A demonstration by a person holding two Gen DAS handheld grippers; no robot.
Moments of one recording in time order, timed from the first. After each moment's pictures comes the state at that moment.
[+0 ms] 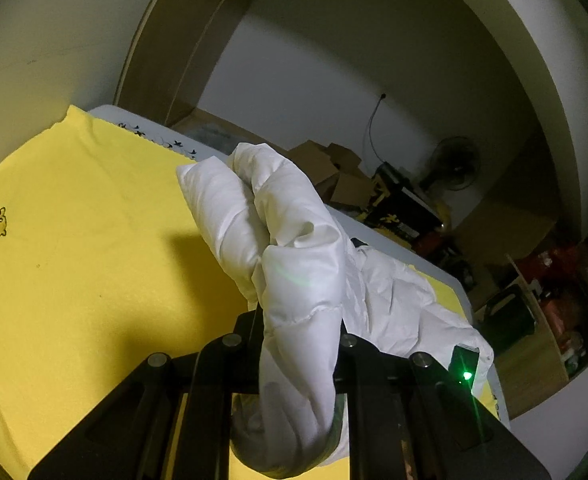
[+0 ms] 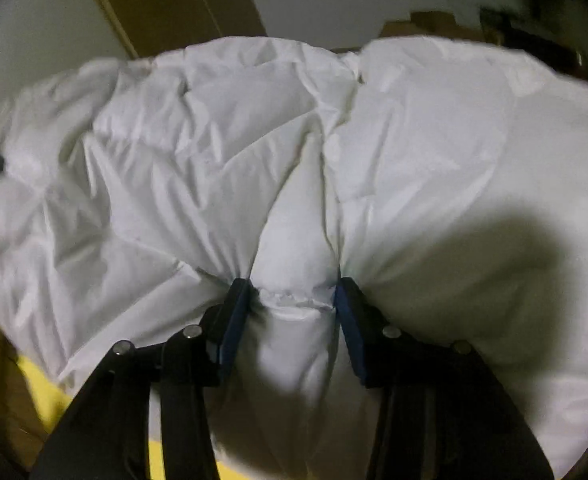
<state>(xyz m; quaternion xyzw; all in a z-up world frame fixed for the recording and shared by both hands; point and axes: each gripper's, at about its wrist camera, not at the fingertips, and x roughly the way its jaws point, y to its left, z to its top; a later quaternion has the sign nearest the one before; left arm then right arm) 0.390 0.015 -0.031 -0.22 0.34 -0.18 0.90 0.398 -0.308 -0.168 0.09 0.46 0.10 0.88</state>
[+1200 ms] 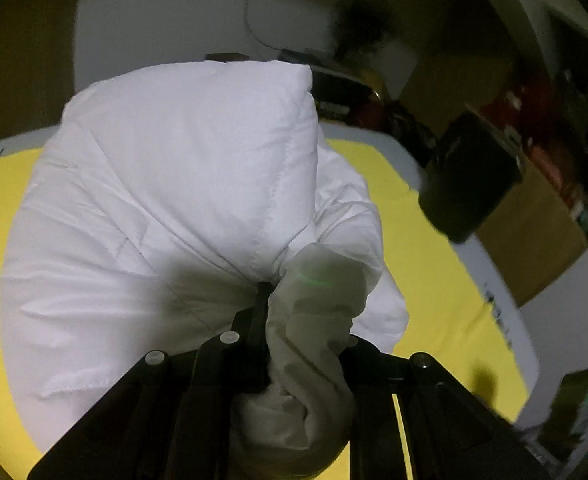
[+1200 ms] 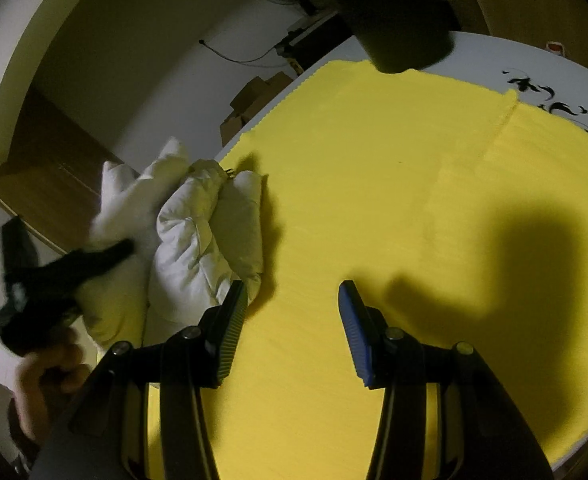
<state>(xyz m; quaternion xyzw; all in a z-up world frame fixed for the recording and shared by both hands) 0.339 -0.383 -0.057 -0.01 0.43 -0.31 0.85 0.092 -0.600 -0.152 0.39 0.31 -0.08 0.86</state>
